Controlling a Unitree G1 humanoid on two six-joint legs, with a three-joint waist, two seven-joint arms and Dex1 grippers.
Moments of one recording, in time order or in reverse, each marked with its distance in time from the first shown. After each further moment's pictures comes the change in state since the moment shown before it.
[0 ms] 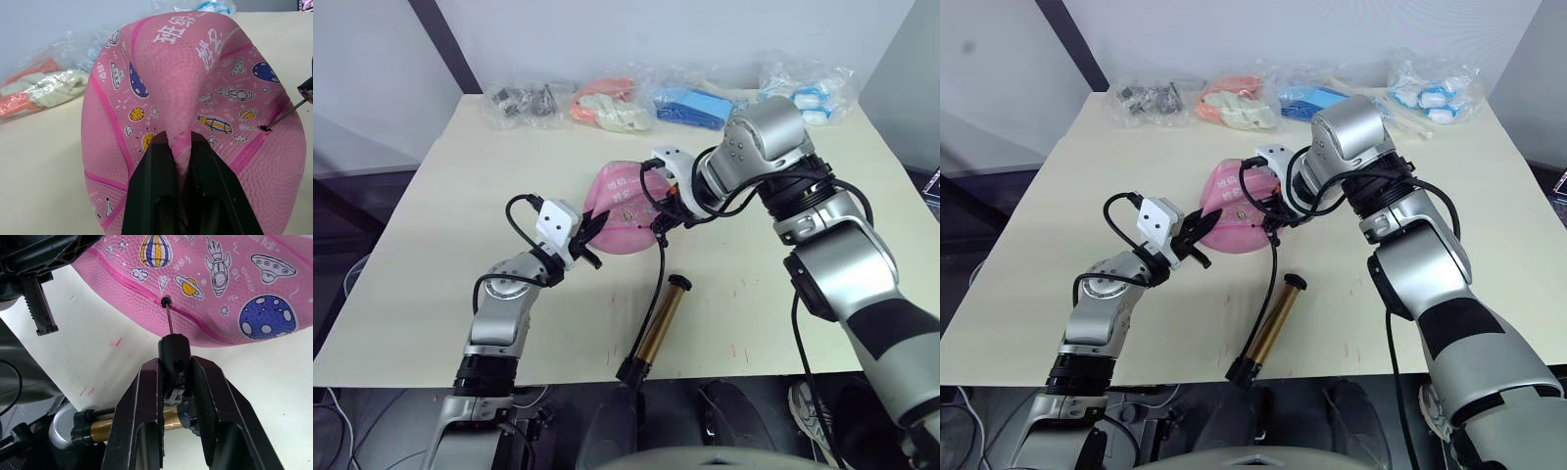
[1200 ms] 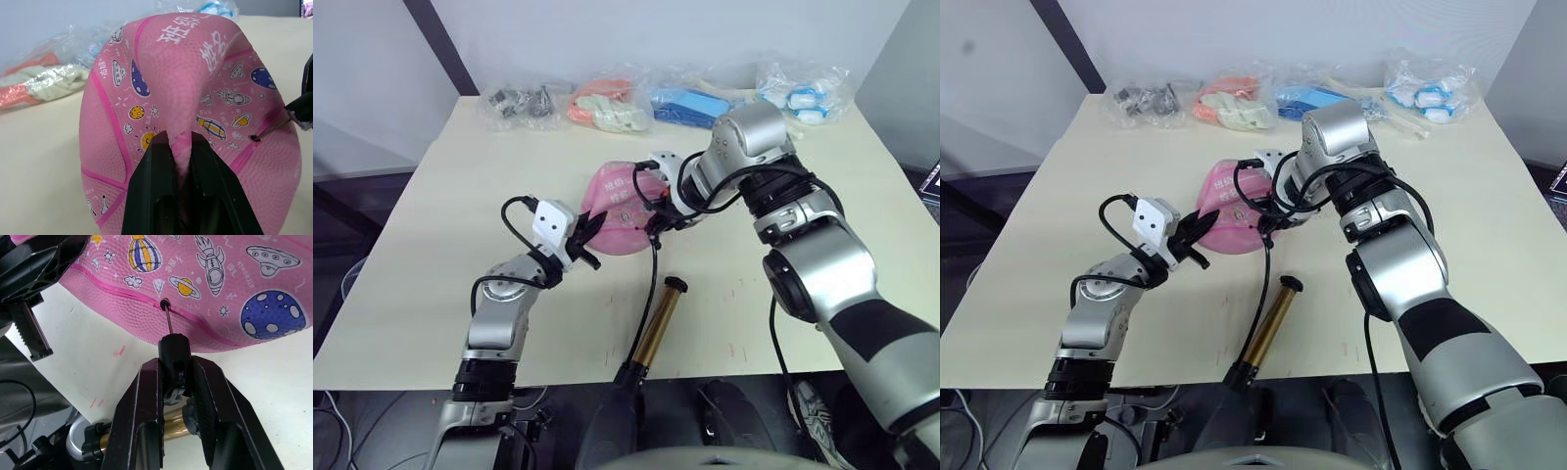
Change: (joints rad) left arm 0.020 -0.015 0.023 -0.045 -0.047 0.072 0.005; right arm -0.041 0.128 -0.187 0.190 -0.136 -0.011 -0.071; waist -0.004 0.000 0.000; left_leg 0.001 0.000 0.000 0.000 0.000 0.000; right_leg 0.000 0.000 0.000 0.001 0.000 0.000
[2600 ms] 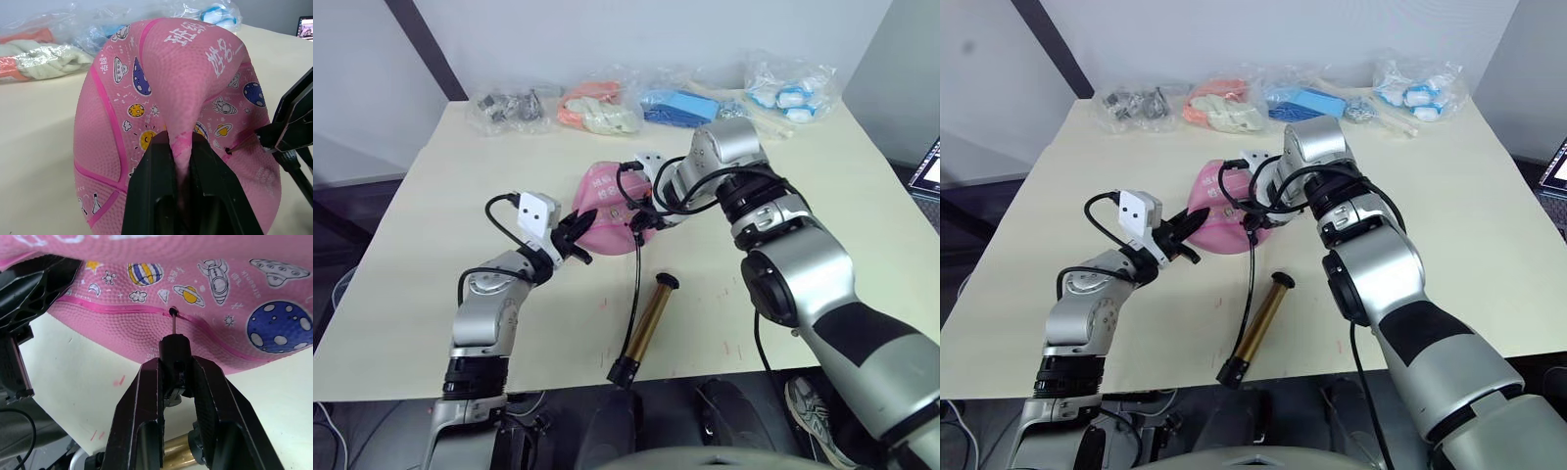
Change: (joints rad) left arm -0.018 0.001 0.074 -0.030 -0.103 0.200 -0.011; right arm -0.029 0.123 -0.143 0.169 -0.111 -0.201 -0.069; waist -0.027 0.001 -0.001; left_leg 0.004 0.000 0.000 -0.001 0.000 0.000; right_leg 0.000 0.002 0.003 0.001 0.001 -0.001
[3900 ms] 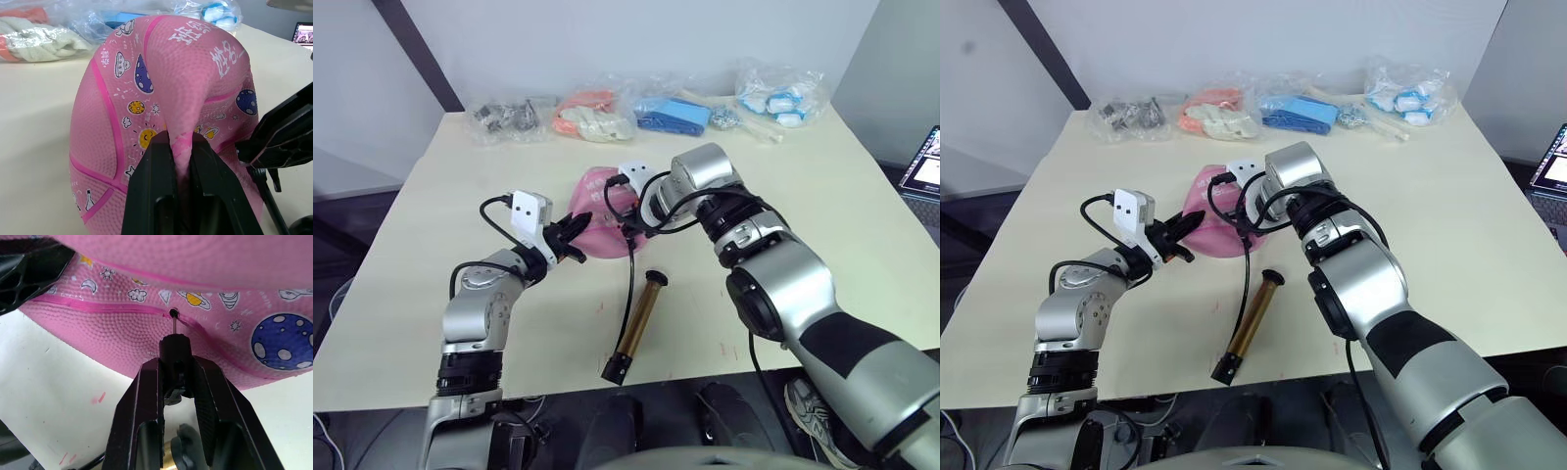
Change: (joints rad) left arm -0.024 0.009 0.043 0.017 -0.048 0.140 -0.010; right arm 0.035 0.085 0.017 0.072 -0.116 -0.188 0.015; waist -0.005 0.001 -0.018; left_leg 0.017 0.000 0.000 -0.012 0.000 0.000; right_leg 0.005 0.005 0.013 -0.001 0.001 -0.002
